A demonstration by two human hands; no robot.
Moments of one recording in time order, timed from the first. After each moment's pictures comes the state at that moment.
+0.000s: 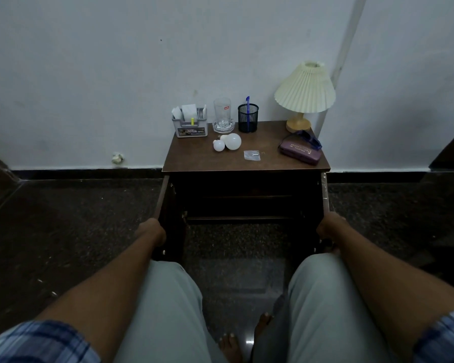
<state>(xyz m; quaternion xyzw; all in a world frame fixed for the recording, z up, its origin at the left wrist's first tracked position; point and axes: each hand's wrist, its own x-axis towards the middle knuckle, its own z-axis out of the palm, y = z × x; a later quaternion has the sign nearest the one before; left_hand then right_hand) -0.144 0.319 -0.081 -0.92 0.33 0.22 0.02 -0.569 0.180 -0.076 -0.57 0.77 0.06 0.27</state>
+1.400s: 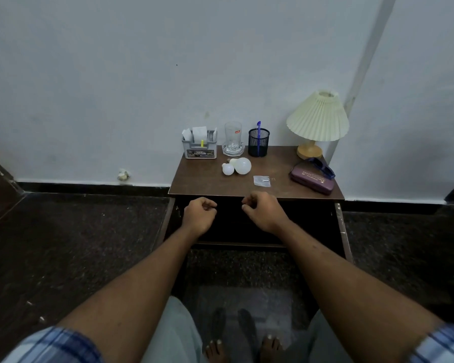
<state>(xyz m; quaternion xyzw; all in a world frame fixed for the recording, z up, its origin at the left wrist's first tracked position) -0.197 0.215 -0.053 -0.78 0.41 0.28 -0.39 -0.389 0.149 -0.025 -0.79 0.49 -0.20 0.30</state>
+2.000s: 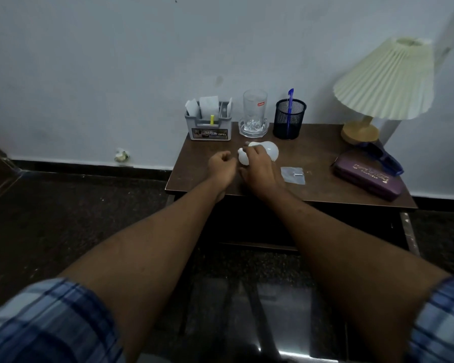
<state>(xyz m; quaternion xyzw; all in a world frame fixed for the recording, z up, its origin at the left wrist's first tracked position) -0.160 0.031 -0.082 -0.73 0.28 0.35 -0.52 -0.272 0.007 -0.080 -0.84 0.47 -0.21 0.17</state>
